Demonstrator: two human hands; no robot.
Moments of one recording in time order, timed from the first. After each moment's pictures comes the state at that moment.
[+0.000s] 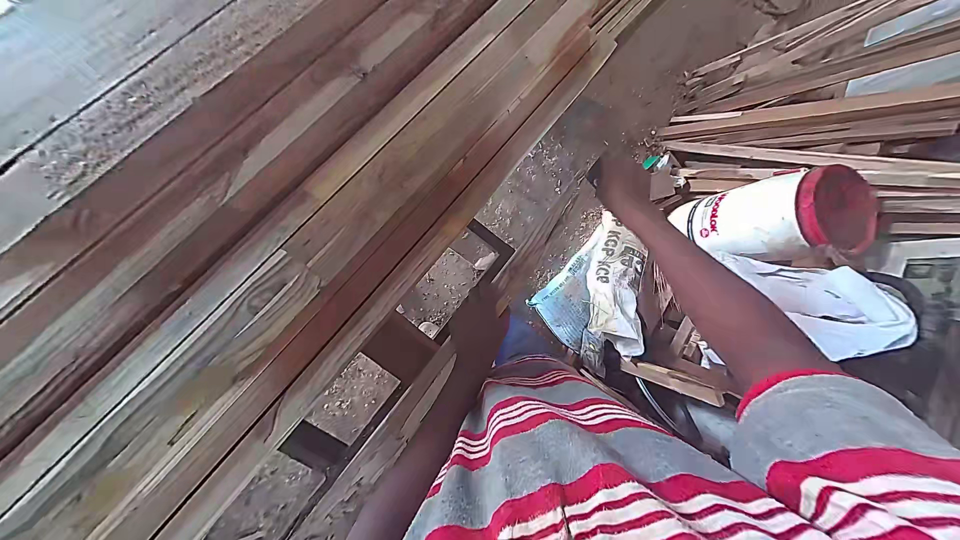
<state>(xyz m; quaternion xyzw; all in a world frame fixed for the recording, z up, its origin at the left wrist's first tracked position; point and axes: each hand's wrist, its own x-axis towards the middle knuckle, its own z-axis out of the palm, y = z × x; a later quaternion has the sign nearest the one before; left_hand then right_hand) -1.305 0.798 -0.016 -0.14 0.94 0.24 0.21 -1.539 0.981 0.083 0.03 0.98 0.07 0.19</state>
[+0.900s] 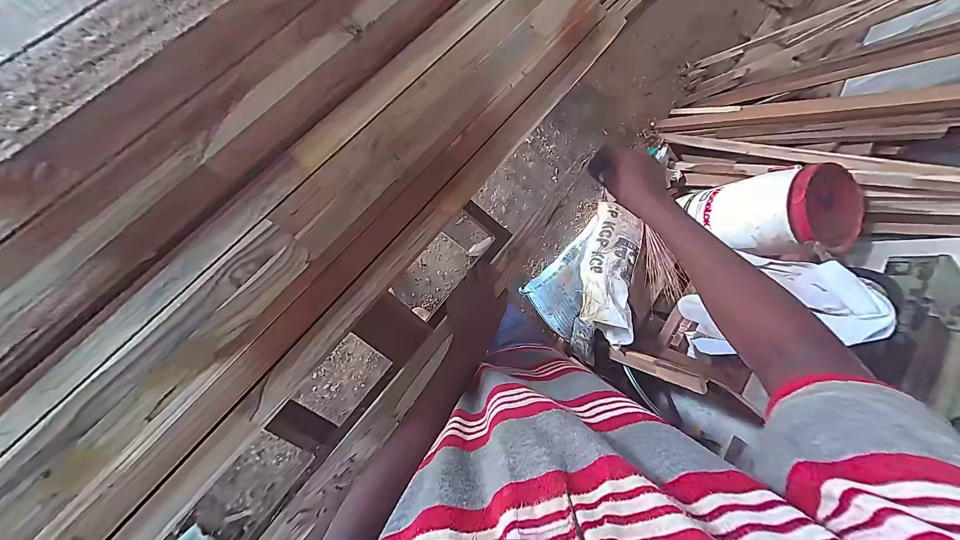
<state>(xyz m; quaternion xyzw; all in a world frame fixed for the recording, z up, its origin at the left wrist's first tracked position) -1.308 0.801 -0.020 -0.13 0.94 0.24 0.22 -1.527 1.006 0.081 -0.04 0.98 0.05 0.19</state>
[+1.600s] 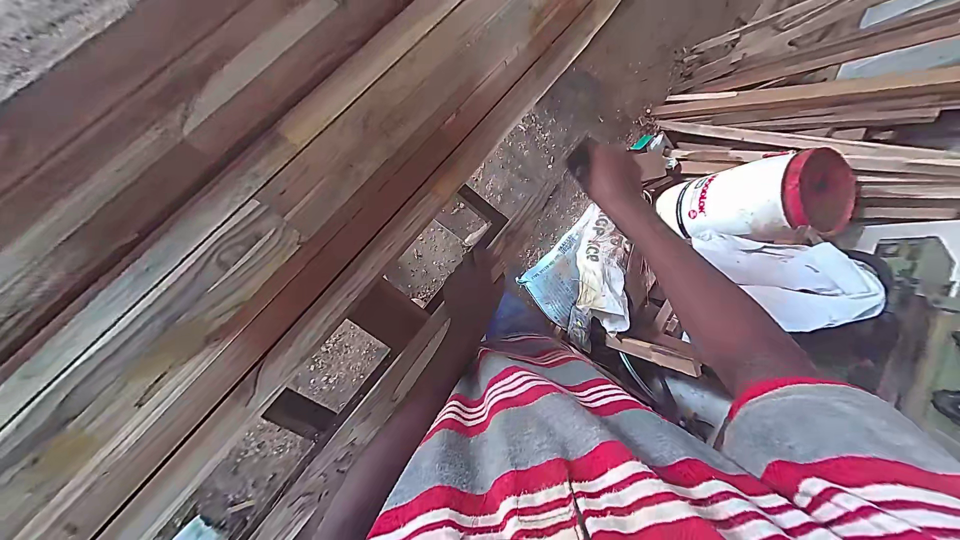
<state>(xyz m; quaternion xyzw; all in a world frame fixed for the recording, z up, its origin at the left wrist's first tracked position) -1.306 0.800 -0.022 -0.14 0.94 0.26 0.20 -1.487 0.961 0.086 0.01 0.98 0.03 0.20</state>
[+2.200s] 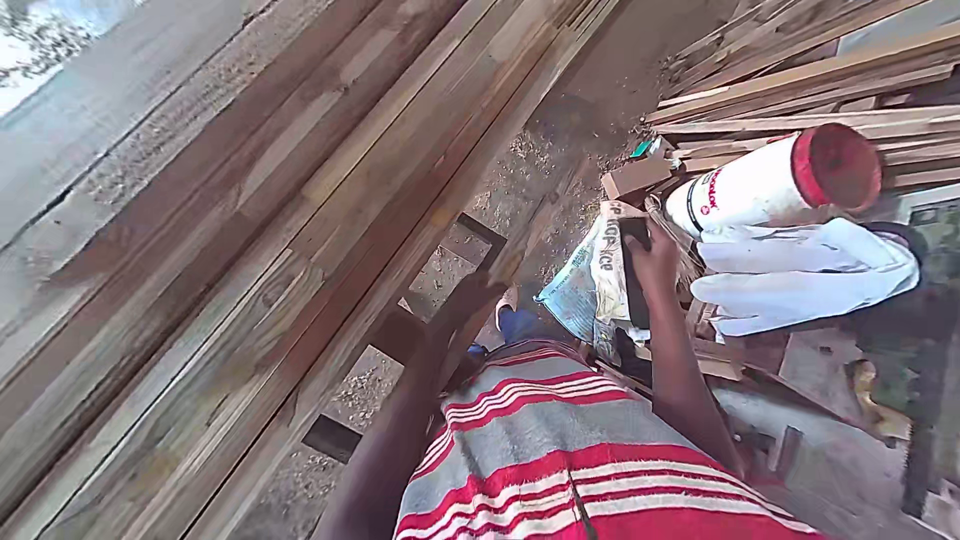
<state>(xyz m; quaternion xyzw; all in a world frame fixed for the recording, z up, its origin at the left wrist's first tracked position) -1.336 0.757 -0.025 -0.05 0.79 0.47 0.40 -1.363 1.074 0.053 0.20 0.94 -0.29 -0.02</state>
